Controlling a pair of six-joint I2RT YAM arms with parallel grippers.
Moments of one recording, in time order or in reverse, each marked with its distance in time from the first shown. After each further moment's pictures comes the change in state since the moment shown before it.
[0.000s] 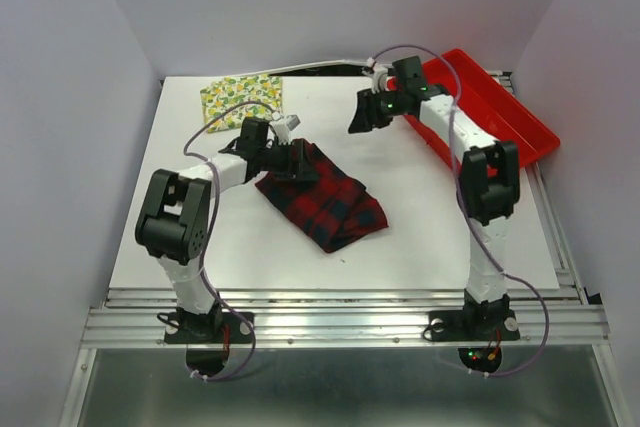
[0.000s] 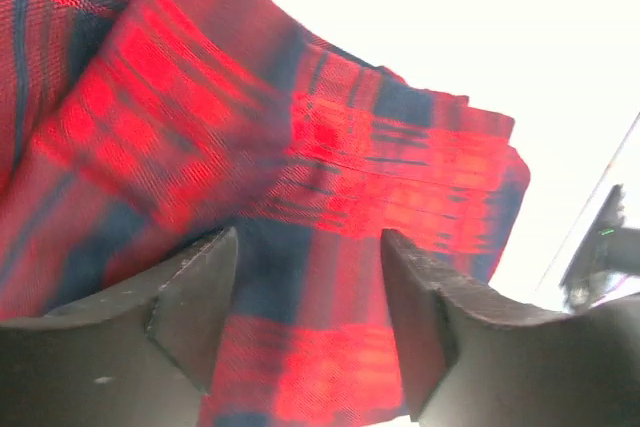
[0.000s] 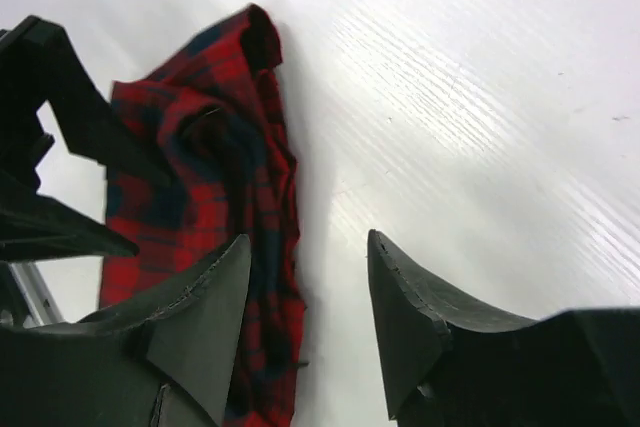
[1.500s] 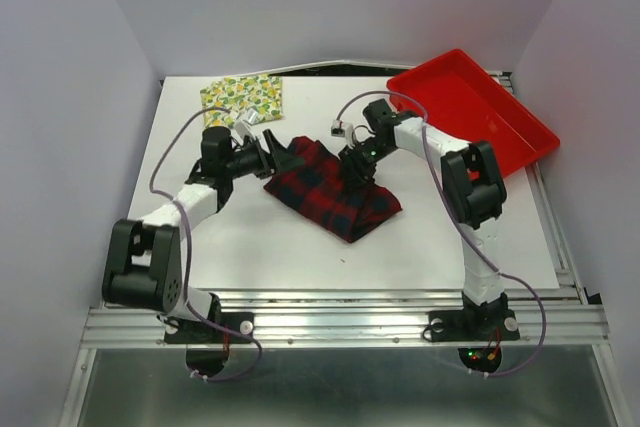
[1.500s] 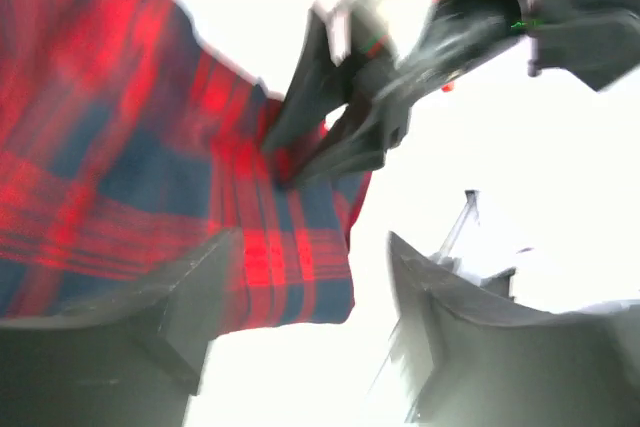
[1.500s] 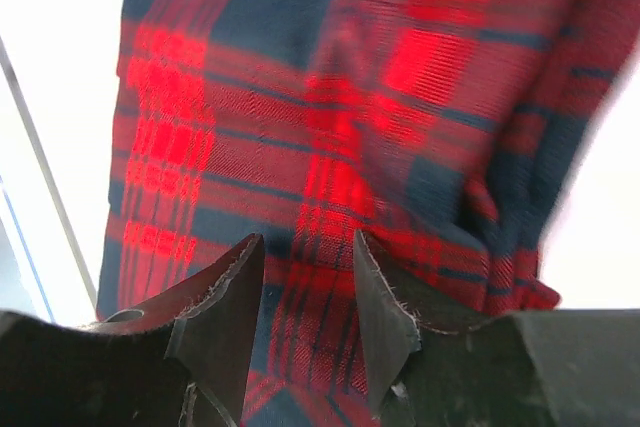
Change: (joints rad) left arm 0.126 -0.296 -0.321 0.395 0.098 -0.449; right arm 0.113 -0.025 -0.233 -0.232 -0.121 -0.425
